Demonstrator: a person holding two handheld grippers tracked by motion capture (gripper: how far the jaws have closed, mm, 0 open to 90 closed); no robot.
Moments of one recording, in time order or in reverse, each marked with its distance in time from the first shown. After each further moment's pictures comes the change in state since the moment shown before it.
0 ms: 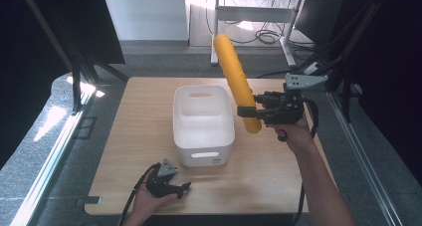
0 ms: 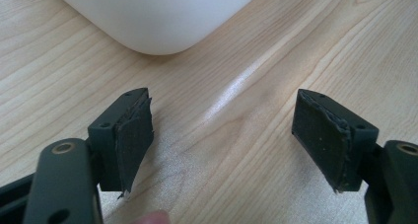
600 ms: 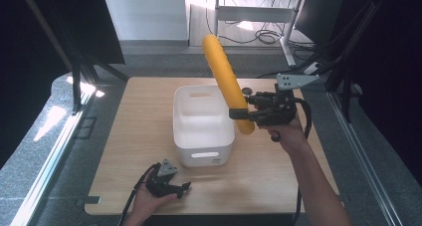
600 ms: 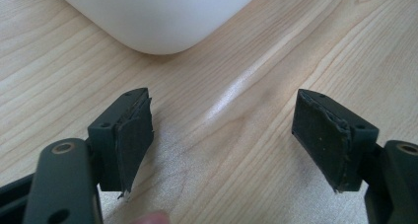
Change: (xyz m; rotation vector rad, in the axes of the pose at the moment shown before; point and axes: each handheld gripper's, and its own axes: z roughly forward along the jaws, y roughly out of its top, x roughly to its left) left arm 0.000 0.000 0.000 0.005 -0.001 0.003; right arm 0.007 0.004 0.018 0.006 0.047 -0.024
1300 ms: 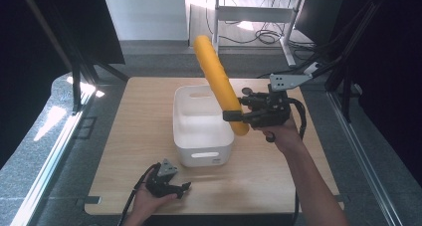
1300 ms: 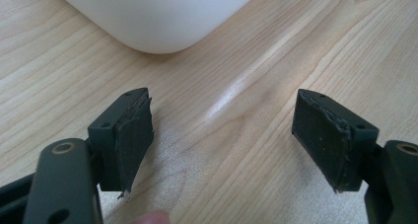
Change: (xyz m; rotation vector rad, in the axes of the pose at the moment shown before) left arm 0.000 0.000 0.000 0.002 0.000 0.002; right arm 0.006 0.003 0.014 0.008 0.036 -0.011
